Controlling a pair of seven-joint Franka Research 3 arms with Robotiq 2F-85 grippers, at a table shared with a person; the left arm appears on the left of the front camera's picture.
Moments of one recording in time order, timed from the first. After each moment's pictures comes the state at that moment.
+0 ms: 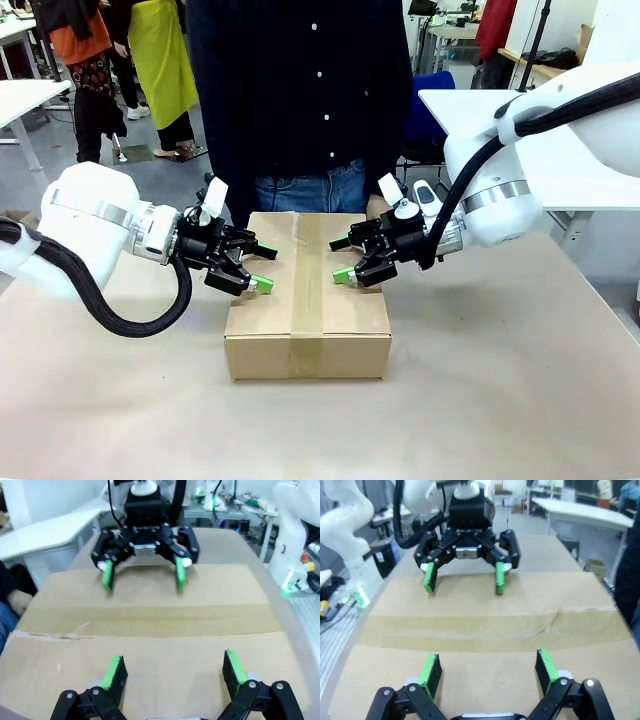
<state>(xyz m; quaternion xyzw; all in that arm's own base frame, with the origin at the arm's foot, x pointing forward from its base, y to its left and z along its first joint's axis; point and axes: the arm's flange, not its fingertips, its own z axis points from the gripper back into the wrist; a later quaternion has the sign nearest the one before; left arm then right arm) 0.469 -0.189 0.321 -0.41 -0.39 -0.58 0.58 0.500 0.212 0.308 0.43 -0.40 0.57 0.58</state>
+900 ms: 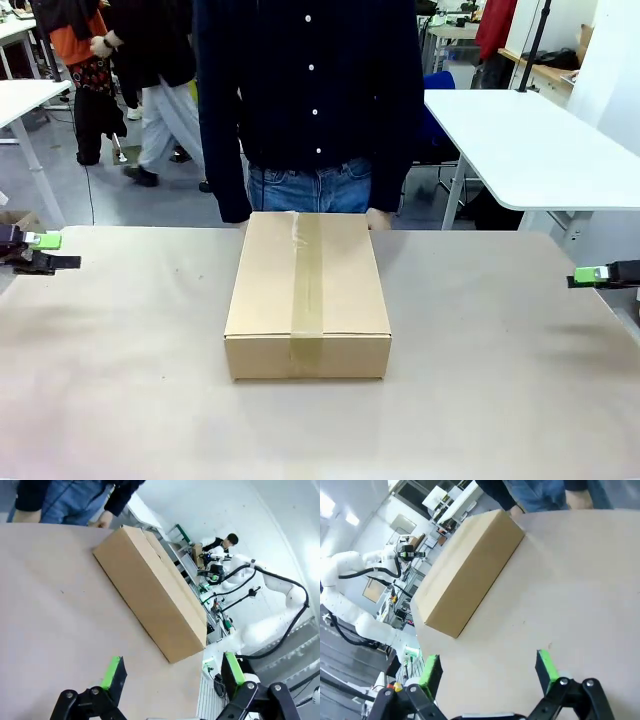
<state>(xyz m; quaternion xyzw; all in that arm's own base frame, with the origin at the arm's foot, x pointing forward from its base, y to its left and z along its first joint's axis) 0.431 0.137 0.315 -0.61 -0.26 -0.17 0.73 0.370 -0.149 0.327 0.50 -0.29 0.18 0.80</state>
